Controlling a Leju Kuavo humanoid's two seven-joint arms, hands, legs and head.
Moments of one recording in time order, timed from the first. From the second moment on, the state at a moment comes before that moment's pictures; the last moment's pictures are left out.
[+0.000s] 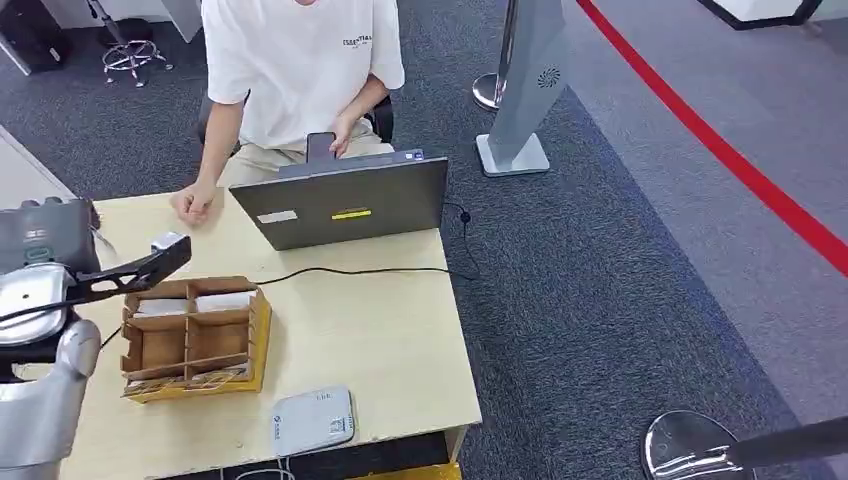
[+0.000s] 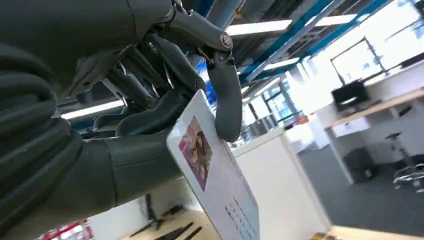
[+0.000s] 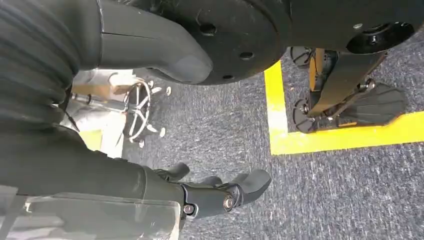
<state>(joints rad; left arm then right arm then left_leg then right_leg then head) -0.50 0.24 -0.22 -1.55 -1.56 -0.31 0.32 -0.13 0.09 1.48 0.02 -1.47 -0.21 -0.01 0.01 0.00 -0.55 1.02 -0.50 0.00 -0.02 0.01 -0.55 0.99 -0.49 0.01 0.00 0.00</state>
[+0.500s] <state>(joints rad) -0.43 0.05 -0.50 -1.81 -1.56 -0.24 0.20 -0.07 0.11 1.50 -0.08 -1.41 -0.21 0.08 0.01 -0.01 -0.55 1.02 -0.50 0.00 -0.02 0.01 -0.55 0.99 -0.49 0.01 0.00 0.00</state>
